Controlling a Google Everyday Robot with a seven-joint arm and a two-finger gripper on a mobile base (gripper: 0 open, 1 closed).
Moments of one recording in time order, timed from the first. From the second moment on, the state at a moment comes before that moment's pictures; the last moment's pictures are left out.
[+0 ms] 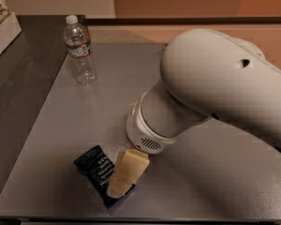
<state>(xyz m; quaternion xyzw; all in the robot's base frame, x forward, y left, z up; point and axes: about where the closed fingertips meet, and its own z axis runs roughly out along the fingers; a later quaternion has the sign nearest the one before) 0.372 0.033 0.854 -0.62 0.74 0.14 0.22</state>
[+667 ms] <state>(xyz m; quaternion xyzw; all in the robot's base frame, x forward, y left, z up) 0.355 0.068 0.836 -0.68 0.69 0.15 0.22</state>
